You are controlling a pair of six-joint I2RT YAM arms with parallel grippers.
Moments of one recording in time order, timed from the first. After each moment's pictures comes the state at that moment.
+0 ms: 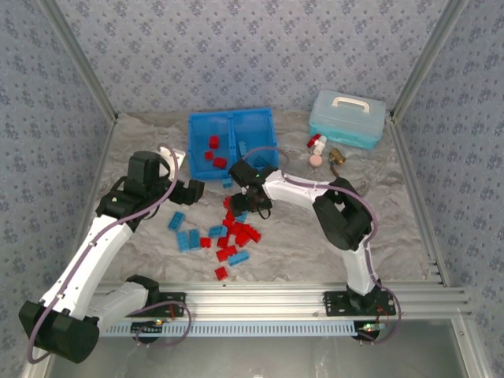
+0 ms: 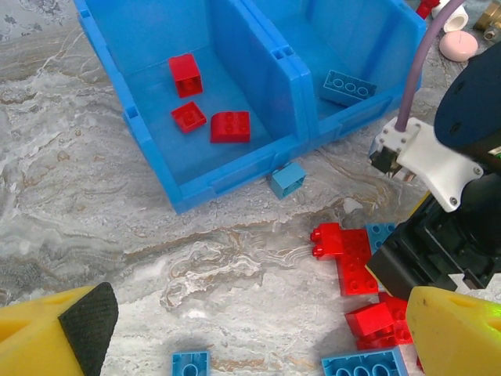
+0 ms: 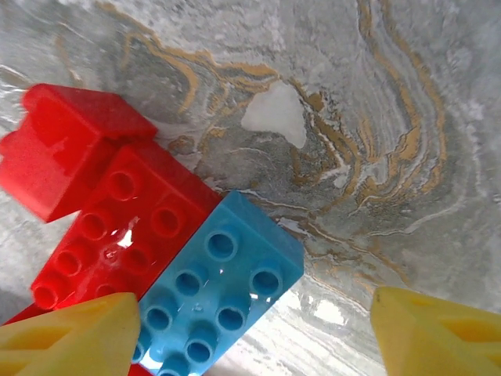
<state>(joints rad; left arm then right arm) -0.35 0.99 0.99 -0.67 0.09 0.02 0.82 2.04 1.48 -0.71 -0.01 0.49</state>
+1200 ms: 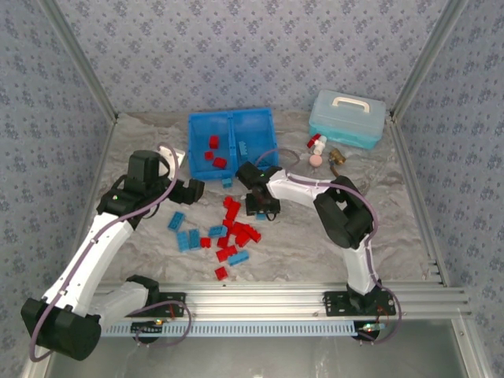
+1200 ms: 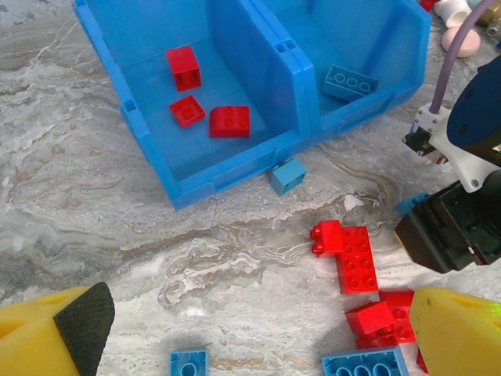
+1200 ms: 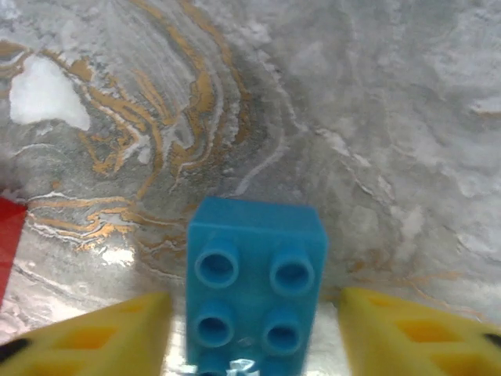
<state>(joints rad) -0.33 1.00 0.98 -0.66 0.12 0.02 0.78 2.03 1.43 -0.79 0.09 0.66</state>
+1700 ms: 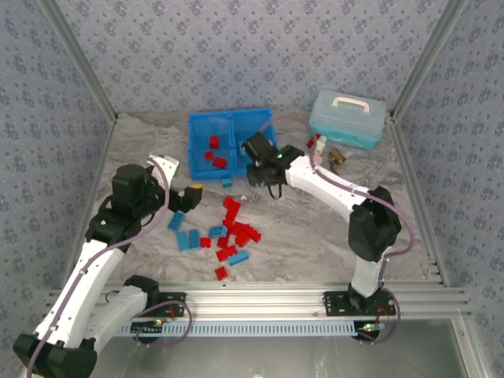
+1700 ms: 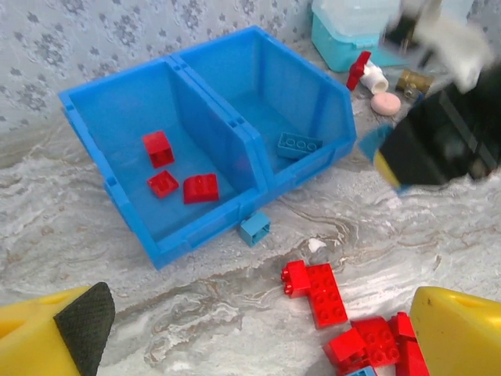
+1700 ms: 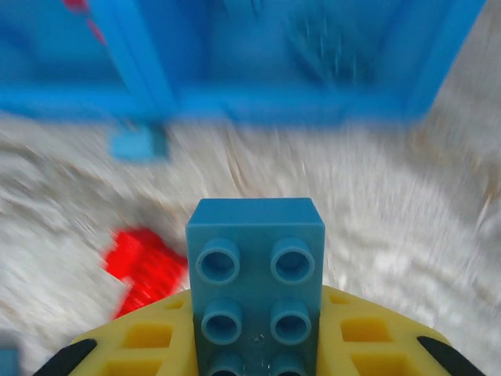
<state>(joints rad) -0.31 0.79 0.87 -0.52 0.22 0.08 0.74 1.82 1.63 -0.81 0.18 0.55</state>
